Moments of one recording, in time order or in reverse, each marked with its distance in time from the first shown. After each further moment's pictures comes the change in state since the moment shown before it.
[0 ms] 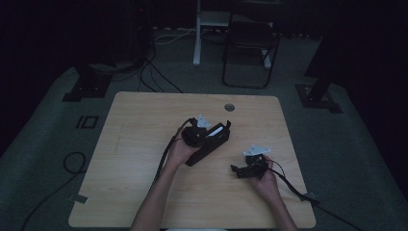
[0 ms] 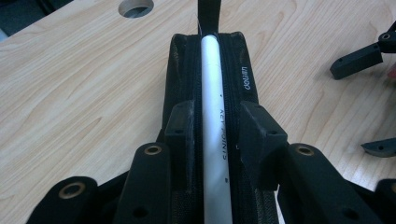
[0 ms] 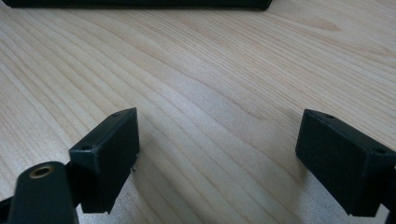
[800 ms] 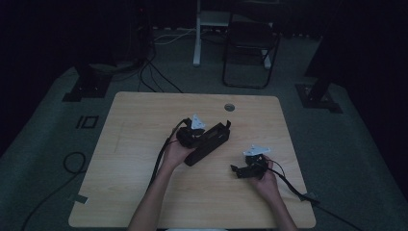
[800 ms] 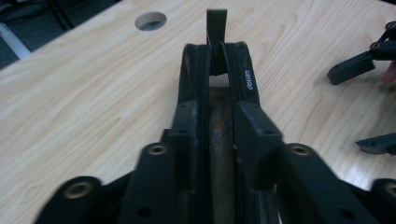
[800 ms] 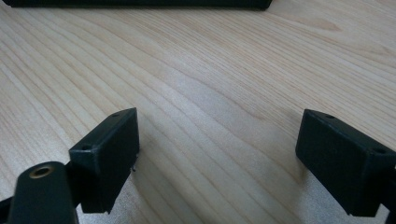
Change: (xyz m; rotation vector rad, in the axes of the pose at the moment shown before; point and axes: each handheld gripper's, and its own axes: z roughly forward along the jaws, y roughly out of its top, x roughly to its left) left arm -0.001 -0.006 -0.030 -0.061 0.048 0.005; right arm 0.000 0.000 0.000 -0.002 0.000 -0.003
